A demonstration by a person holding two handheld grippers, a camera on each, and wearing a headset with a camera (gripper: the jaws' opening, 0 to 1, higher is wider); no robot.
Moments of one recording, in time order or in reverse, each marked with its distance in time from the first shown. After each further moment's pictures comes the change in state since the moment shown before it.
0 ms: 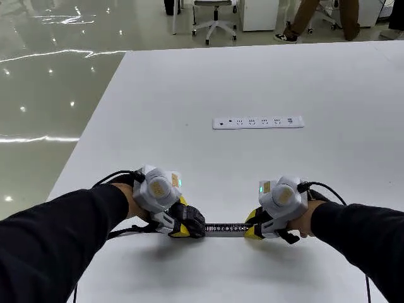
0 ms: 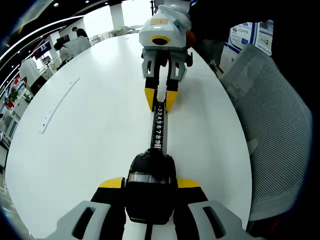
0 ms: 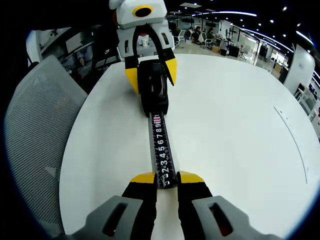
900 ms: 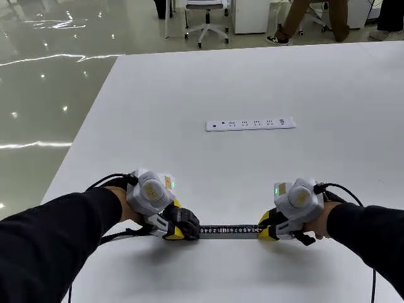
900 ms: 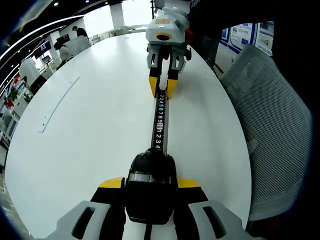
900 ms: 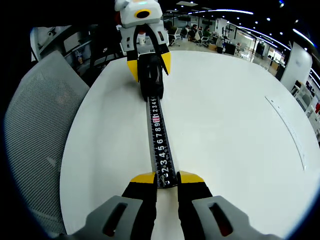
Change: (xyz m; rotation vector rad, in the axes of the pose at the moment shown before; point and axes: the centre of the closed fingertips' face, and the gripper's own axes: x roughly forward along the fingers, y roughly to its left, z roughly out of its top) left arm 0.000 -0.001 0.000 -0.004 0.003 -0.004; right arm -0.025 -0.006 -0.029 0.011 0.020 -0.029
